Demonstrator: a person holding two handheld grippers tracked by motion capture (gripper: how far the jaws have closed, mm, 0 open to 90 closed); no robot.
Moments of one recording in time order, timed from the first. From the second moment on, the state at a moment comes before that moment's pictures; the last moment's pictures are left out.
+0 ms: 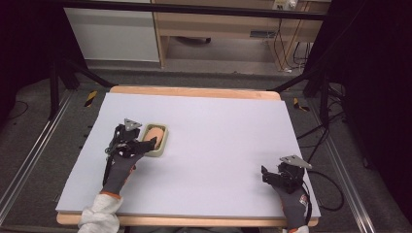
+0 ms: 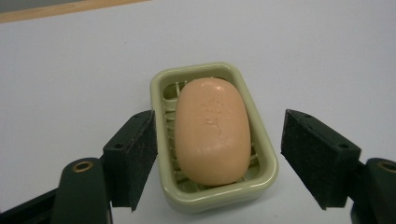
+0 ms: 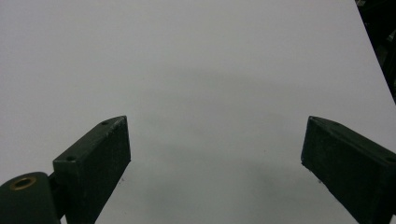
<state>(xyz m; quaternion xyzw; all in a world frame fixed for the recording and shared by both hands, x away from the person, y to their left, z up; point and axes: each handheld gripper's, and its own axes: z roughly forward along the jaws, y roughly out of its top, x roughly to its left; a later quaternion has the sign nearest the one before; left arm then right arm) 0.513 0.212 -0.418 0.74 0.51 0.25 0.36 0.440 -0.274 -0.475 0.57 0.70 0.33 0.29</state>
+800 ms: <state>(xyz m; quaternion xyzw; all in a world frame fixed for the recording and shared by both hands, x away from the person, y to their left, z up) 0.455 0.244 -0.445 0.74 0.51 0.27 0.35 0.438 -0.280 -0.474 0.58 0.69 0.32 0.29</state>
